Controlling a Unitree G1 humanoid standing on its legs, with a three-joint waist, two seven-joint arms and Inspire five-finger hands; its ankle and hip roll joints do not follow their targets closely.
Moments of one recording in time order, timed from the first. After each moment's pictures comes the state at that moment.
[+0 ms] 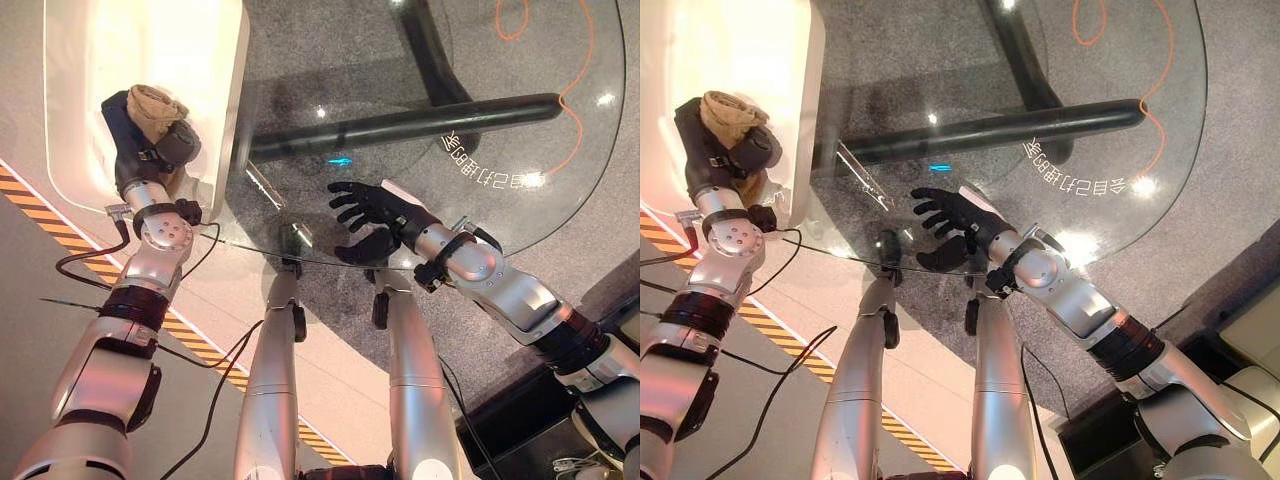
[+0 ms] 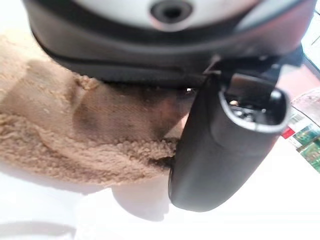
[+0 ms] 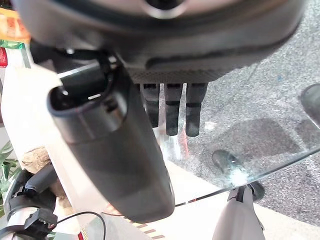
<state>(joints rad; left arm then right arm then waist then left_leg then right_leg) -0.85 0.66 -0.30 0.71 -0.26 -0.16 0.65 -0.74 -0.75 0.64 -0.05 0.40 0.31 0.02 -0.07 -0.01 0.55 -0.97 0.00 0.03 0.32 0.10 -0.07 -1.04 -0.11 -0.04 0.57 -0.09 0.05</state>
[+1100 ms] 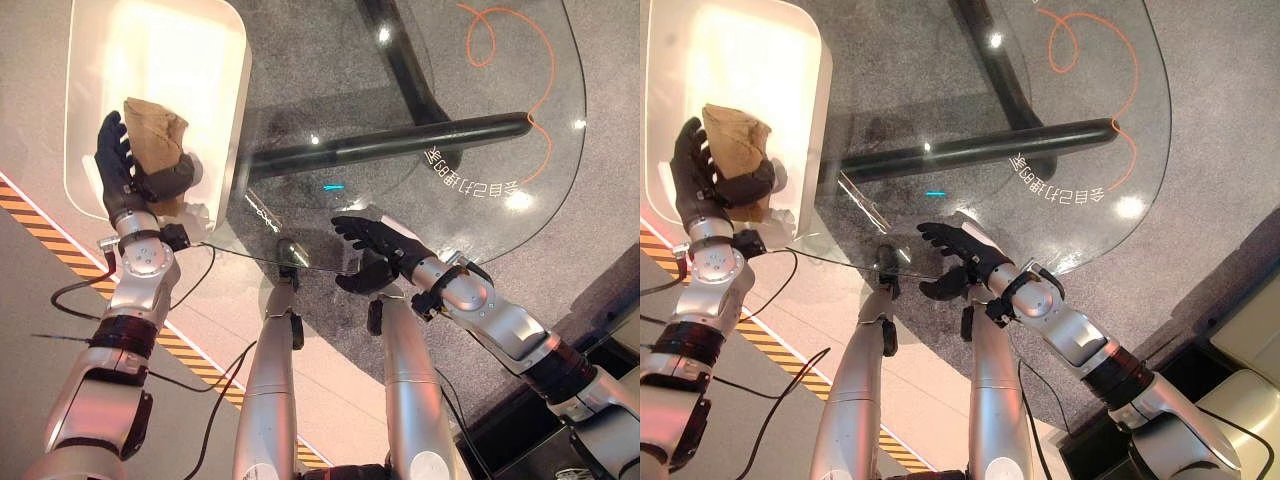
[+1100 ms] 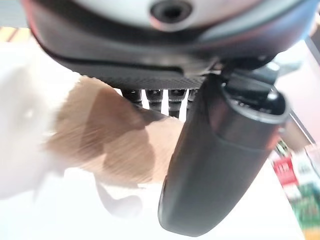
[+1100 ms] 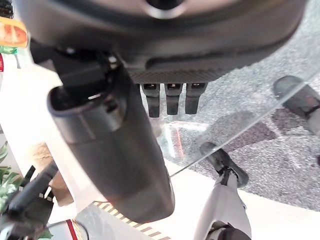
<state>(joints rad) -0.58 0.62 -0.12 0.58 -0.48 -0.22 0.53 -0.51 -0.70 0.58 -0.08 0.32 0.31 0.02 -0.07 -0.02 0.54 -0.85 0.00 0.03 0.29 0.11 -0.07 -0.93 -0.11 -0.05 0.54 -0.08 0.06</state>
